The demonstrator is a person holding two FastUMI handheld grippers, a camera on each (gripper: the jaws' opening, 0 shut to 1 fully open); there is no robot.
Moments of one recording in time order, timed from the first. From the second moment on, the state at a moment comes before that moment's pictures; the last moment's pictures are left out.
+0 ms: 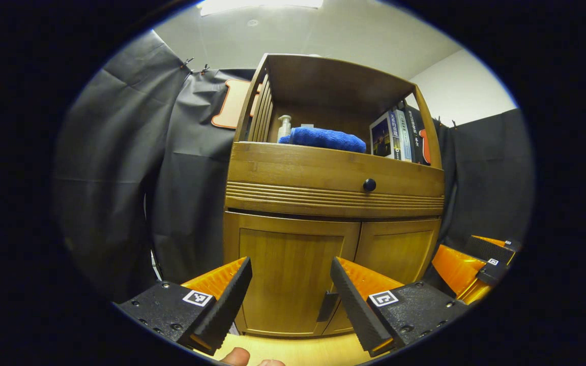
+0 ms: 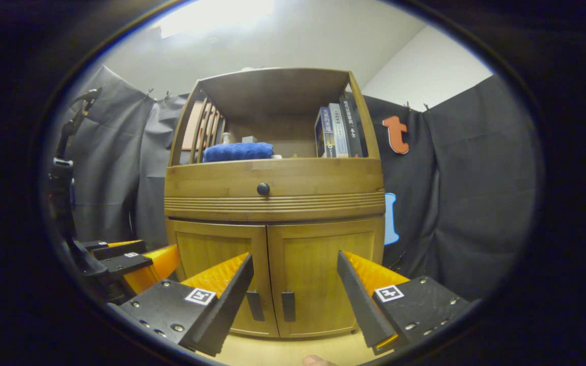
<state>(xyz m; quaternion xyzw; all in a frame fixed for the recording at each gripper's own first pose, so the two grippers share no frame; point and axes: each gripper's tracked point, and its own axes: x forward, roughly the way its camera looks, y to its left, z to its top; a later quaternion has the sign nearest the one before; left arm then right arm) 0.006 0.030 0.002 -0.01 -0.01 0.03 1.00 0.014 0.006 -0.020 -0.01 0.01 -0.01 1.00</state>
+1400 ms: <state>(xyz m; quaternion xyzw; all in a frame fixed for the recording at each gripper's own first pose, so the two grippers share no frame) 0.009 0.148 -0.006 0.03 -0.01 0.16 0.99 0.152 0.015 -0.226 -0.02 0.21 -0.01 0.98</state>
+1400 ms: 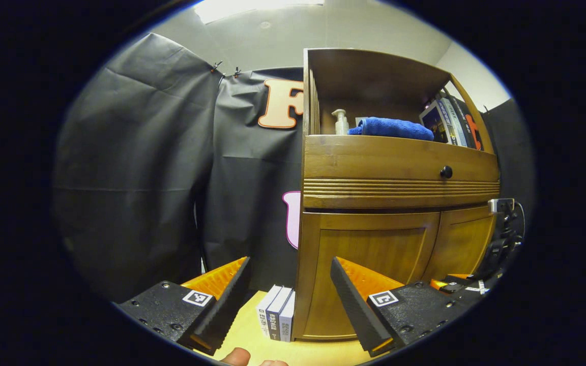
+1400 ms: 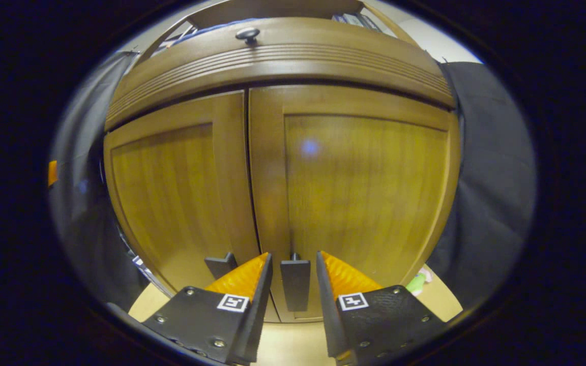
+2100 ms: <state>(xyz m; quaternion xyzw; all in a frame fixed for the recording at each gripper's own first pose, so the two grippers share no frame) 0.014 0.145 -0.017 0.02 0.01 0.15 0.99 0.153 0.008 -0.245 -0.02 0.21 -0.05 0.98</state>
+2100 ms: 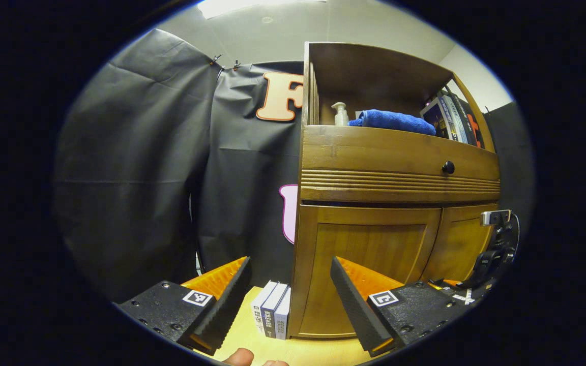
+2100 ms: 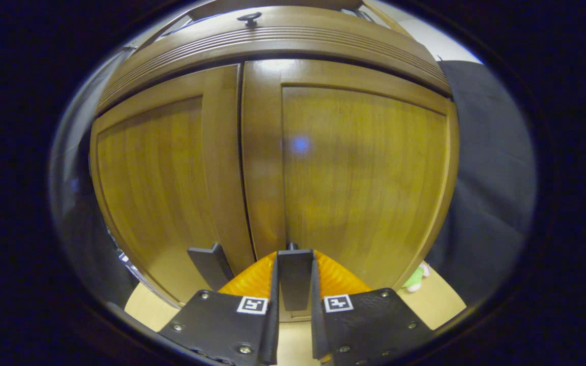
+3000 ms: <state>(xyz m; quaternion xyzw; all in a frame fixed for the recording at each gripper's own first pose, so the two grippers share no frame) 0.003 0.105 -0.021 0.00 0.01 0.09 1.00 0.069 -0.025 -0.225 -0.01 0.19 -0.10 0.98</state>
